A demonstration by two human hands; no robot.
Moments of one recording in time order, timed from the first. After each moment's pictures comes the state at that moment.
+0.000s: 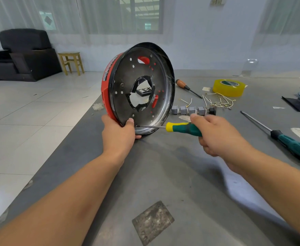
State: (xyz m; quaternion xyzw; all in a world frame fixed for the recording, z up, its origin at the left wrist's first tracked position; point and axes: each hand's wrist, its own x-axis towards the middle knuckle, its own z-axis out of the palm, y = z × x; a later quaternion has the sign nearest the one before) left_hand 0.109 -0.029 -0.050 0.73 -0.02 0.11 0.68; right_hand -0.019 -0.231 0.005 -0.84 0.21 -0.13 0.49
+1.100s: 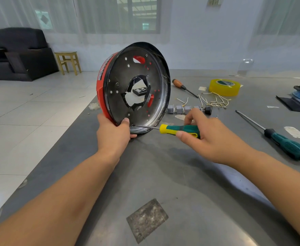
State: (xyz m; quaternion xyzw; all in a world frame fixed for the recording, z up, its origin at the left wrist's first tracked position) left_hand 0.113 -0.028 -0.054 0.72 -0.03 0.12 0.68; right_hand -0.028 -0.248 0.002 -0.96 -0.05 -0.19 0.19
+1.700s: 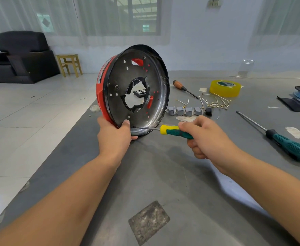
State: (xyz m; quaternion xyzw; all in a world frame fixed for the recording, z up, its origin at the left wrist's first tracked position) left_hand 0.110 -0.028 -0.052 0.72 -0.02 0.12 0.68; right_hand -0.019 -0.225 -0.001 -0.77 0.17 -0.10 0.61
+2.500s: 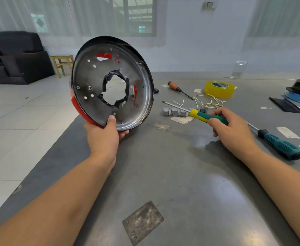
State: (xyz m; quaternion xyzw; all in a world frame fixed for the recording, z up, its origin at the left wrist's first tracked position) left_hand 0.108 -0.030 -0.044 0.58 0.04 0.12 0.81; right_hand -0.015 -0.321 -0.027 -0.86 0.15 -0.30 0.38
